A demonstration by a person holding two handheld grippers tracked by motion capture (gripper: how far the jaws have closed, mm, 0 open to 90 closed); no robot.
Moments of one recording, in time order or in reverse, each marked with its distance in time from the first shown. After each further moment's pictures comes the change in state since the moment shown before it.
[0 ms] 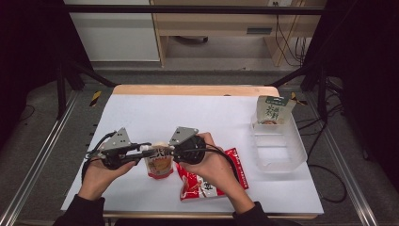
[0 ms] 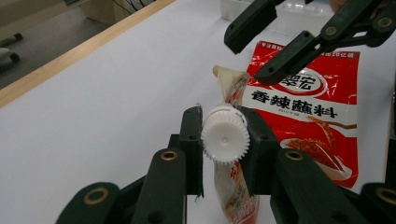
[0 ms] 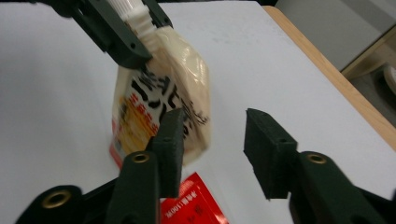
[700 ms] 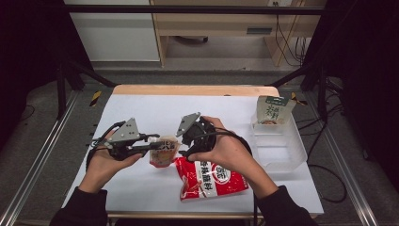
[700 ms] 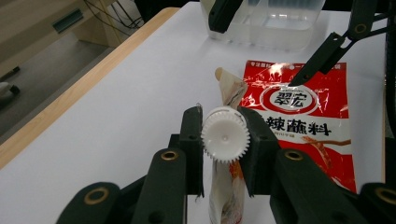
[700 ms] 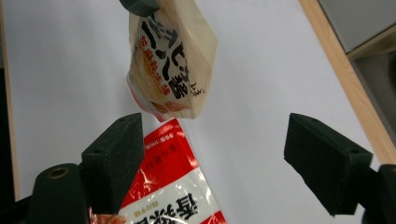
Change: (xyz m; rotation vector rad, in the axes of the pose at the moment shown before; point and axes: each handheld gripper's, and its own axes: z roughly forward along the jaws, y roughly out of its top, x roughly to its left) left arm -0.003 0.045 0.008 -0.007 -0.043 0.130; right arm -0.033 0.021 -0.034 0.214 0.061 -0.131
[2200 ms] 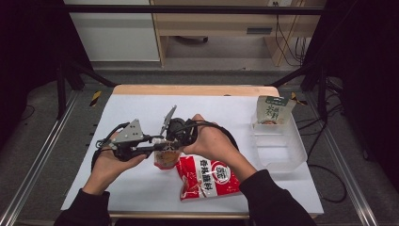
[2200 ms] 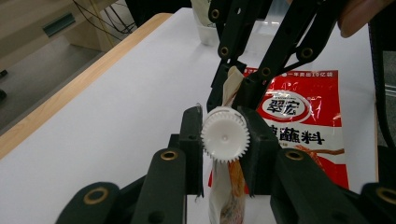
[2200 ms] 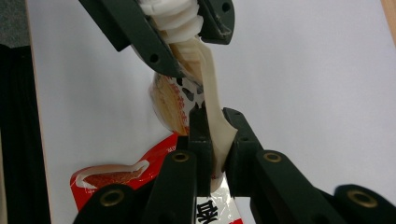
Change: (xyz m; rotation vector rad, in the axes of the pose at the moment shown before) left arm -0.002 -0.005 0.009 -0.028 -0.022 -0.024; right arm -0.004 0.034 0.033 0.161 0.155 -0.030
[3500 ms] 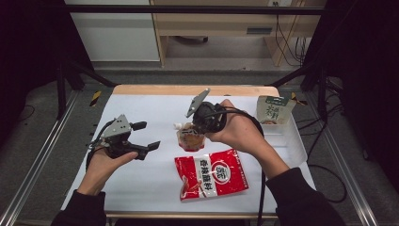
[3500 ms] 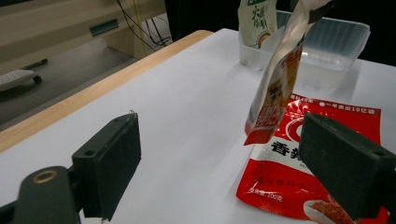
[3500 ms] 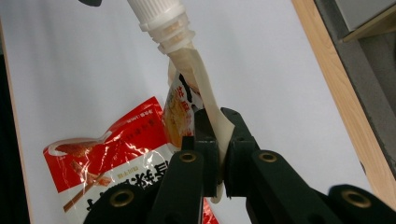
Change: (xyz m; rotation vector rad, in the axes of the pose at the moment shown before) left arm 0.019 -0.024 -0.007 -0.109 0.130 -0.166; right arm -0.028 -0.039 -0.068 -0.076 -0.124 0.044
